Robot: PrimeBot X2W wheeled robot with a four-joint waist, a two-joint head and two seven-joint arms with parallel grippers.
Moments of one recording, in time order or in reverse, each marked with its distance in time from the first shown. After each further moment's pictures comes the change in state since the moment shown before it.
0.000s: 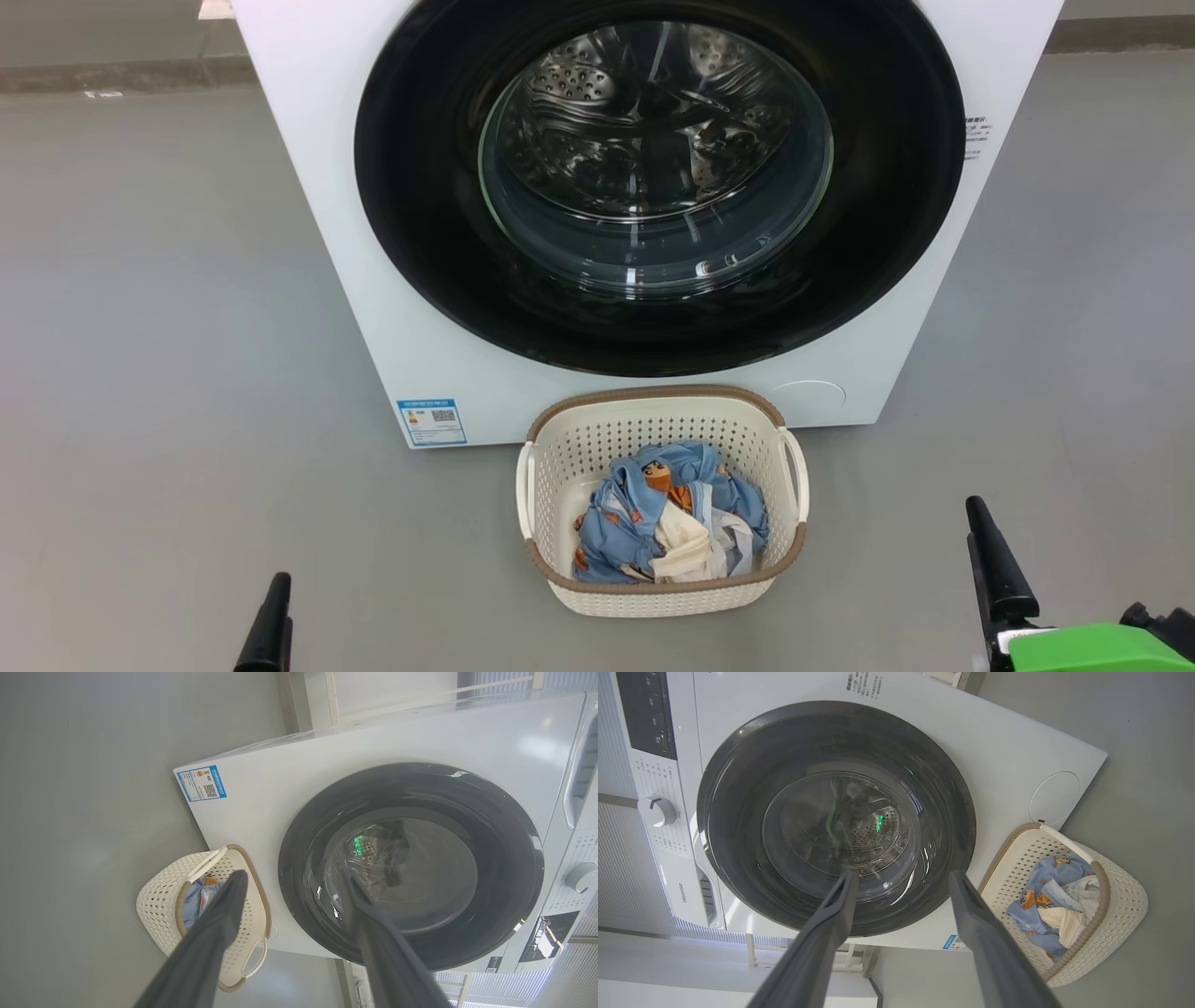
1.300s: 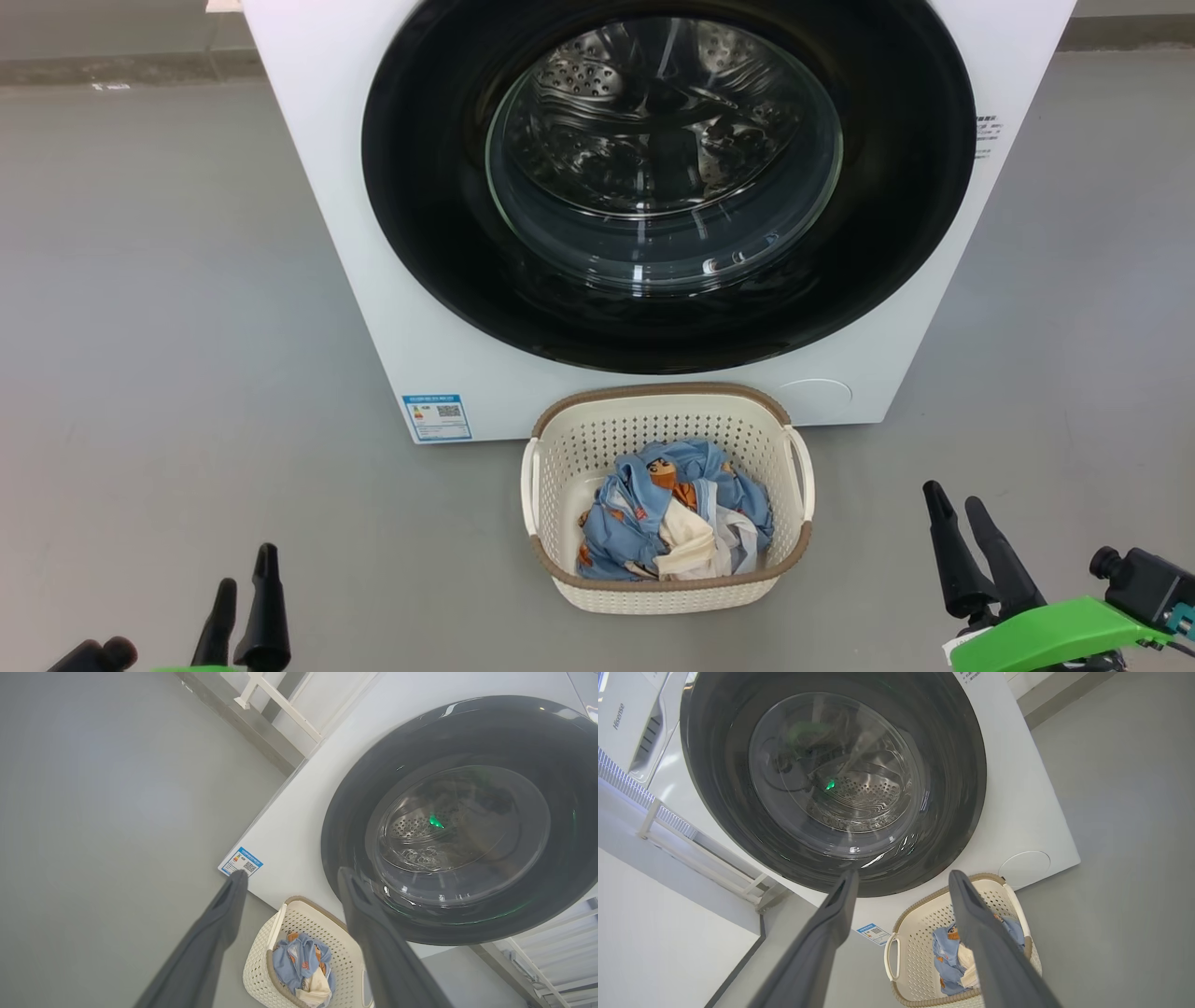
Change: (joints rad) left arm 0.003 0.007 0.021 -0.080 0.633 0.000 -0.111; right arm -0.012 -0.073 0.091 -0.038 -0.554 0.000 -0.107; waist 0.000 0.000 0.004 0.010
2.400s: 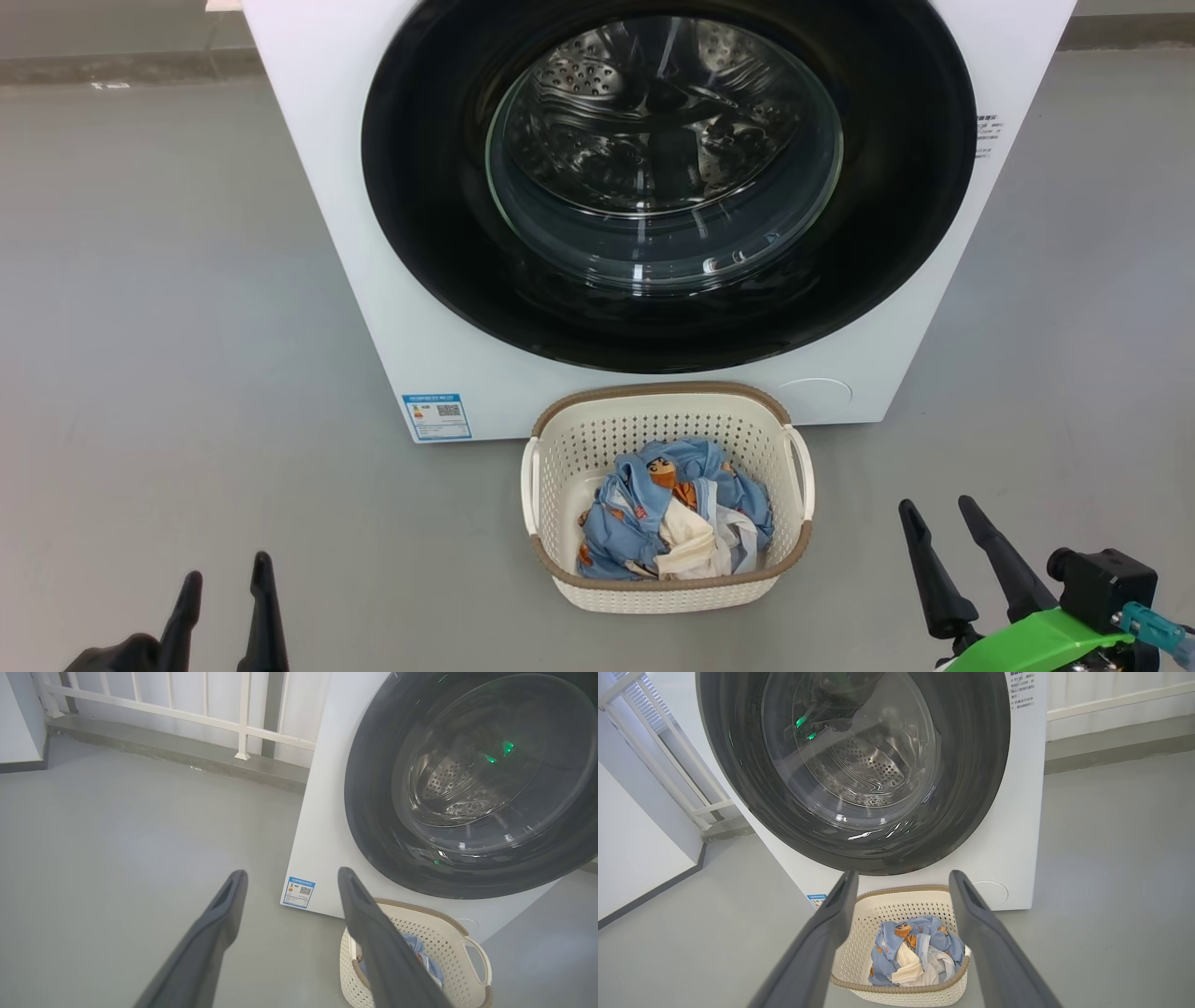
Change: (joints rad) left arm 0.041 0.007 0.029 -0.045 0.481 0.005 -0.091; right arm 0.000 -0.052 0.048 0.022 -0.367 0.000 -0.095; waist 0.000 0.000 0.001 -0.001
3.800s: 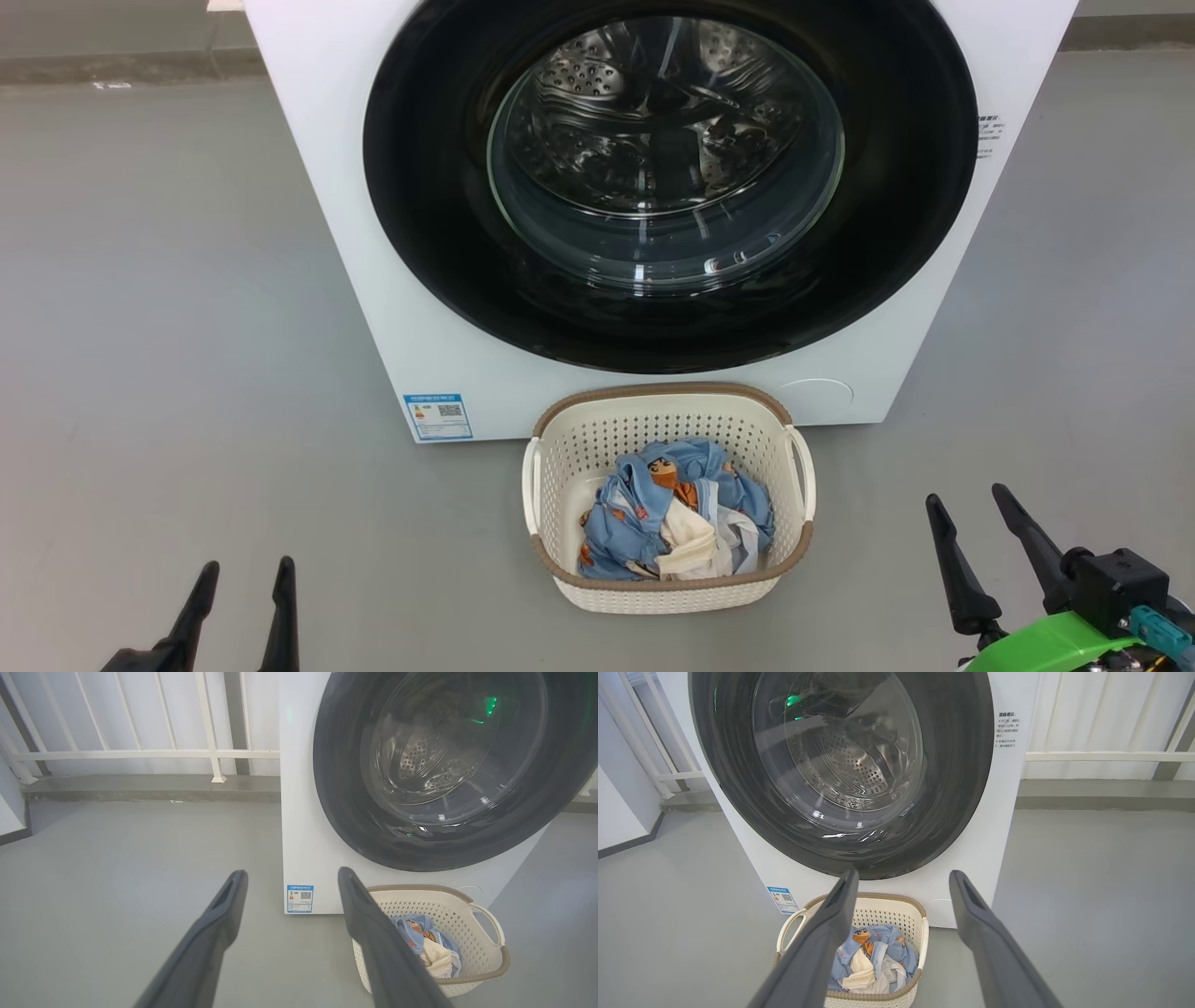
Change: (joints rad) left arm 0.021 0.010 0.010 -0.021 0.218 0.008 -0.053; right arm 0.000 0.001 -0.077 0.000 -0.224 0.000 -0.053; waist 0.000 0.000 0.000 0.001
